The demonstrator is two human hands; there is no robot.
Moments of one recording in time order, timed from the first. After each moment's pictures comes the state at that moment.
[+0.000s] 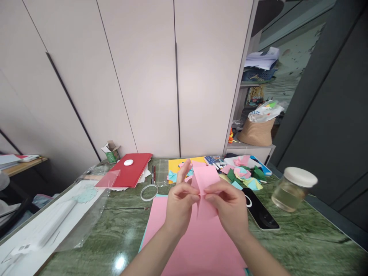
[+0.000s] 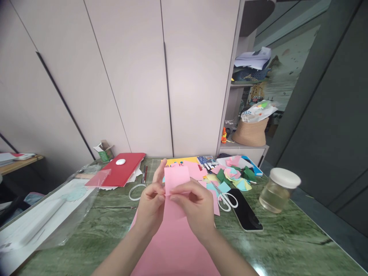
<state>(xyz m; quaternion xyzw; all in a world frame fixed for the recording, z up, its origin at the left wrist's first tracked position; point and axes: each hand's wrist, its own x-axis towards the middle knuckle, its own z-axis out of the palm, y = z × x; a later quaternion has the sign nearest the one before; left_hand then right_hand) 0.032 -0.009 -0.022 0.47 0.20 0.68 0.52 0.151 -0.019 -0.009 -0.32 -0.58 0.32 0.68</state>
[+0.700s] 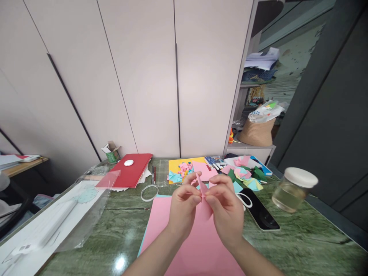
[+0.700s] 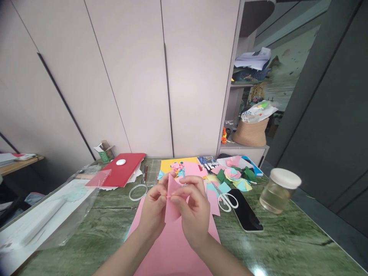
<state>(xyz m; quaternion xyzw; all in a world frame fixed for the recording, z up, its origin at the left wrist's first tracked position) 0.036 -0.010 -0.027 0.45 0.21 0.66 0.56 0.138 -0.021 -0.020 -0.34 -0.57 0.22 0.72</state>
